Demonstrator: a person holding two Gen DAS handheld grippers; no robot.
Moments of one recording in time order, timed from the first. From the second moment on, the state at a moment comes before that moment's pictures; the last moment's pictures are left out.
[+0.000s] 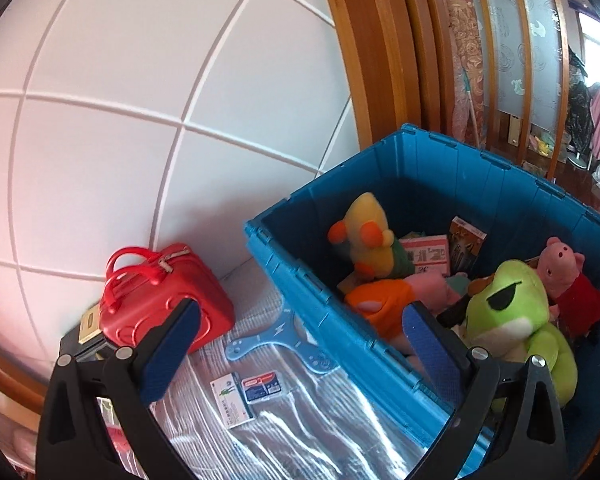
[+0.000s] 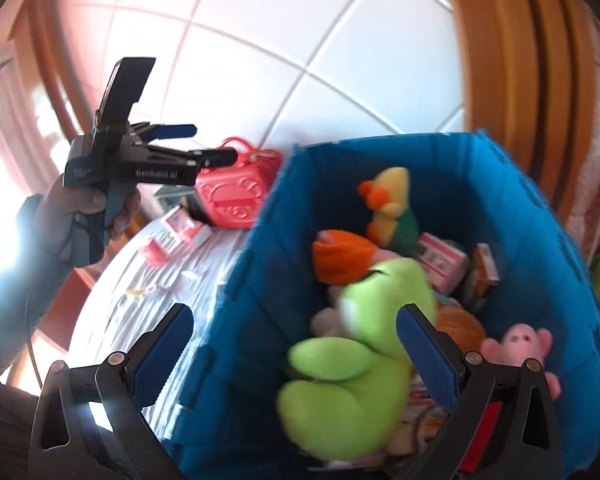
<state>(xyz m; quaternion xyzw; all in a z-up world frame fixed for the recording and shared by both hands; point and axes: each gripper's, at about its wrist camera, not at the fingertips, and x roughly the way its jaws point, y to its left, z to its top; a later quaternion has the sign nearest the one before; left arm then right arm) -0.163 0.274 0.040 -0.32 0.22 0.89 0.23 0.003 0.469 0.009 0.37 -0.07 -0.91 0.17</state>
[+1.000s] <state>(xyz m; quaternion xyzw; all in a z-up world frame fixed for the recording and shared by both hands) -0.163 -0.258 -0.249 -0.50 0.18 0.85 0.04 -0.116 0.023 -0.158 0.44 0.02 -0.86 0.26</state>
